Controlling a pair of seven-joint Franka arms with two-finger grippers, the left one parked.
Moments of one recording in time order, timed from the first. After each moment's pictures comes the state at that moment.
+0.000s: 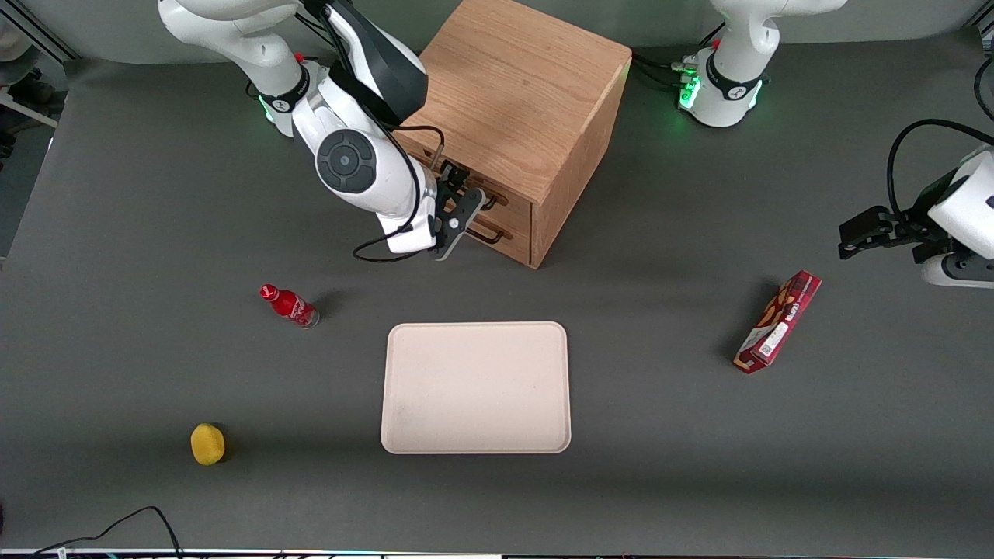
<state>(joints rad) 0.31 0.31 0.38 -1.76 0.23 1.90 -0.29</state>
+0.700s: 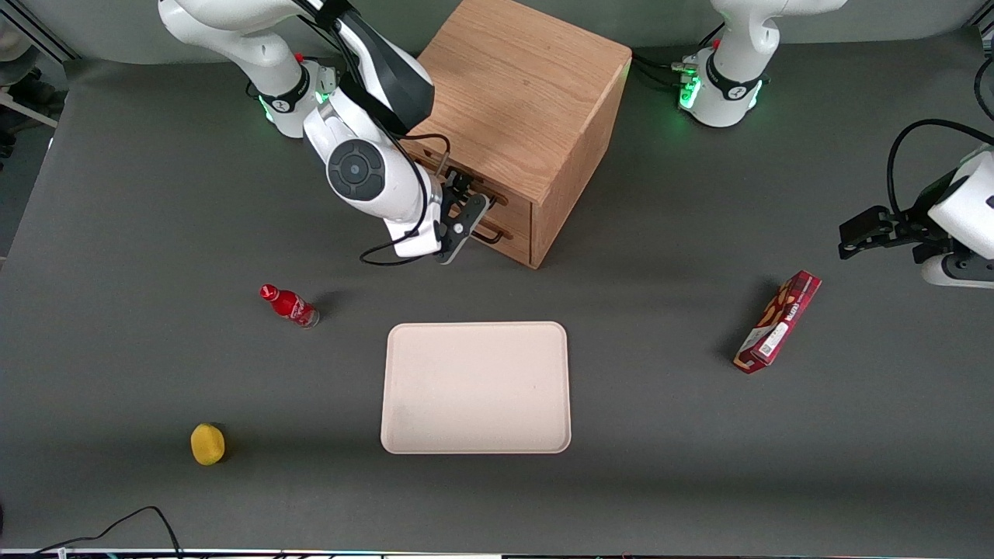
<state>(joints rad) 0.32 0.33 0.37 -1.78 0.24 1.94 -0.29</state>
